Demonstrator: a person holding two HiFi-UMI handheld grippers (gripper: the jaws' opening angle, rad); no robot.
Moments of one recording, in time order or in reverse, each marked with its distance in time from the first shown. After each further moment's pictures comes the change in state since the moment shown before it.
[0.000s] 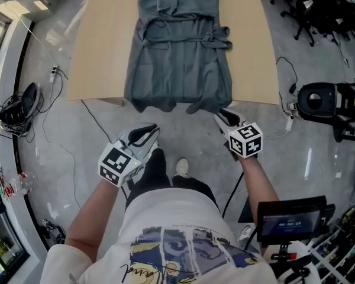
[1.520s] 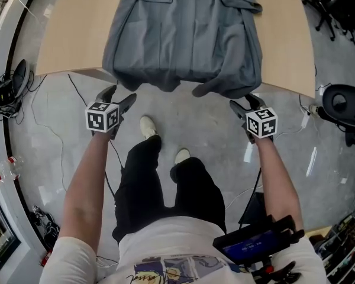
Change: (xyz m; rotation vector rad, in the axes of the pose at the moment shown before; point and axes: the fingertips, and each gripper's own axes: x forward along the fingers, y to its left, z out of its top) left arm 0.075 0.196 -0.269 -0.282 0.212 0.367; right arm 0.112 -0.131 -0.176 -0.009 0.108 -0.050
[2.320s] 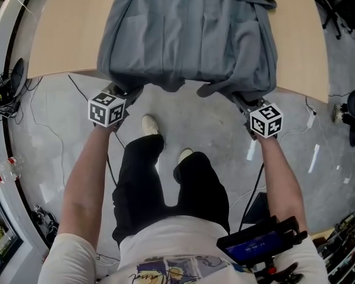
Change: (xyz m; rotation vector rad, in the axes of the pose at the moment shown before) left arm 0.045 -0.022 0.018 0.093 -0.032 -0.209; right arm 0.033 0.024 0.027 -0.041 -0.090 0.150
